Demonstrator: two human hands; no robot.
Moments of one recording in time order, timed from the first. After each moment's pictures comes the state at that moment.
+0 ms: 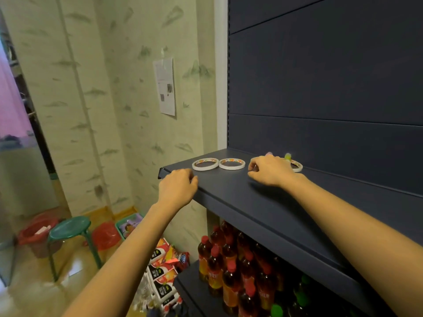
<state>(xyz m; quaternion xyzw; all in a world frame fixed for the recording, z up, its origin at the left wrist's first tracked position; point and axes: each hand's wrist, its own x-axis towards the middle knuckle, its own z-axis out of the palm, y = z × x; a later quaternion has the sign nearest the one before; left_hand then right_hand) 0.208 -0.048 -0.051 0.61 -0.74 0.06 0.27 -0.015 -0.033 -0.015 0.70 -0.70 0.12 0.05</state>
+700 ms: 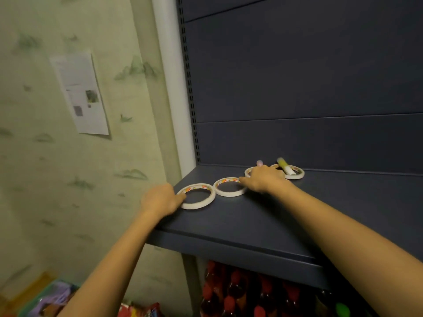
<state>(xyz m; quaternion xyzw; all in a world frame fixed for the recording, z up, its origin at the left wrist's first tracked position) 0.236 -0.277 -0.043 0.51 -0.85 -0.02 0.13 0.027 -0.165 -0.025 0.44 -0.90 0.07 0.00</state>
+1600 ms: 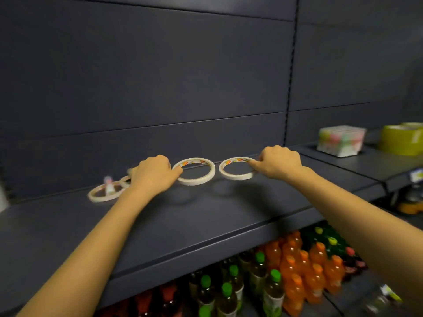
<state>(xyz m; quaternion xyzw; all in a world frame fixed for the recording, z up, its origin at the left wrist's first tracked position) 0.025 -0.094 0.004 0.15 -0.96 -0.09 0.20 -0.068 0.149 0.001 0.12 -0.97 0.08 0.19</state>
